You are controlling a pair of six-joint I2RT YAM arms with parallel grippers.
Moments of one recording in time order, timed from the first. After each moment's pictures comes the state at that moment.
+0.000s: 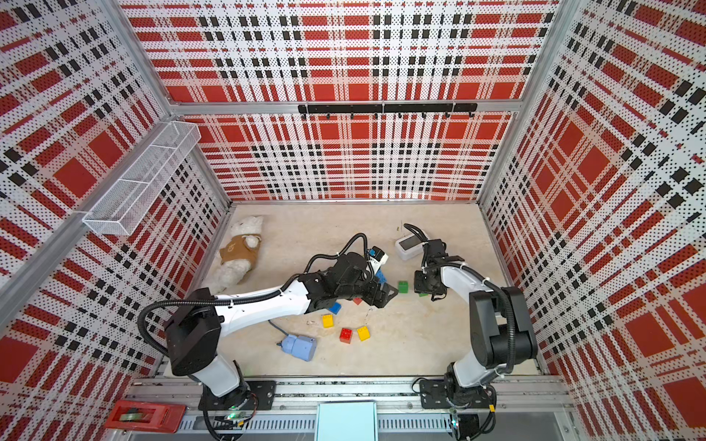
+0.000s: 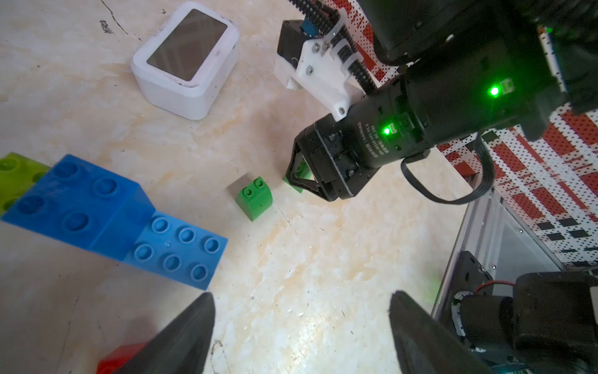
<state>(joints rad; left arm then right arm) -0.98 1.68 1.17 -0.09 0.12 -0.36 0.15 1.58 0.90 -0.60 -0.04 0.22</state>
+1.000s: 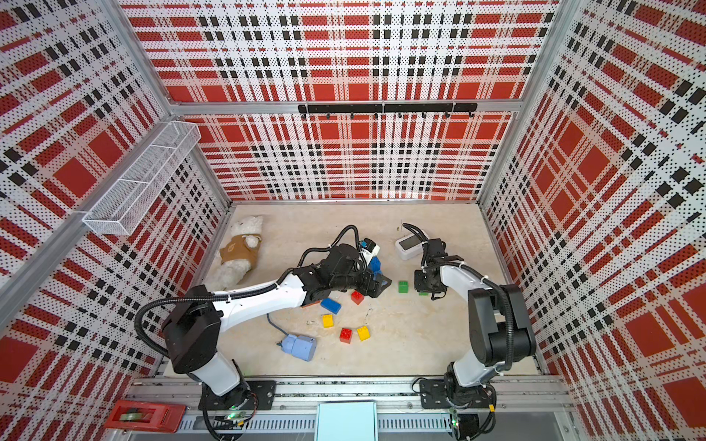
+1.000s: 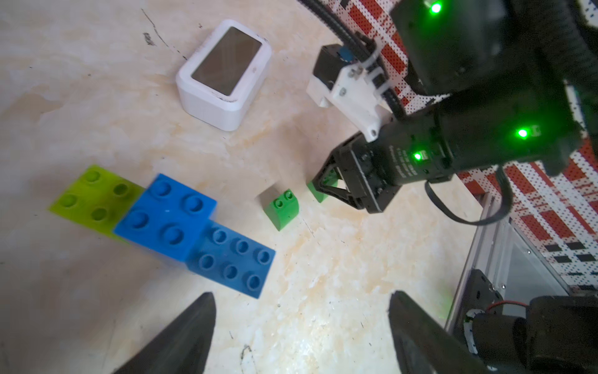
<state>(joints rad) -0.87 1.67 1.16 -0.08 0.16 -0.37 0.16 1.57 0.91 -0.58 0.00 0.19</state>
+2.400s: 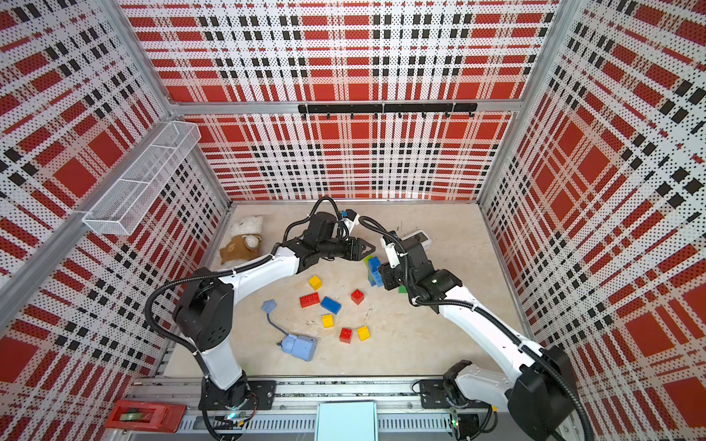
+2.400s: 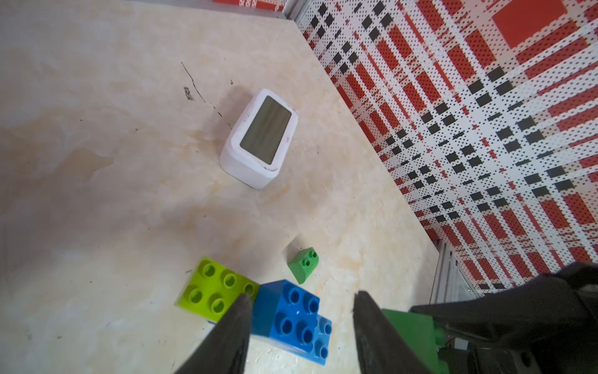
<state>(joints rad) -0.62 1.83 1.35 -0.08 0.51 -0.38 0.57 1.19 0.93 -0.45 -0.02 0.14</state>
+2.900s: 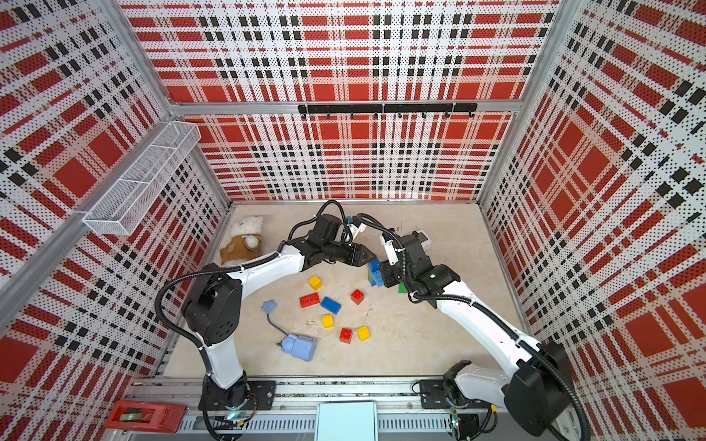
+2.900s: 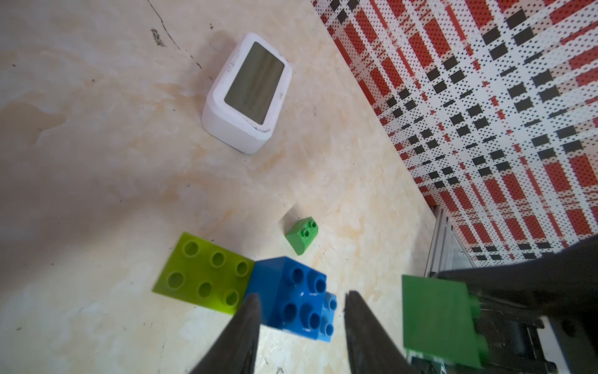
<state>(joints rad) -0.62 1.88 1.37 -0.17 0.58 -0.33 0.57 1.23 0.99 -0.50 0.00 0.14</state>
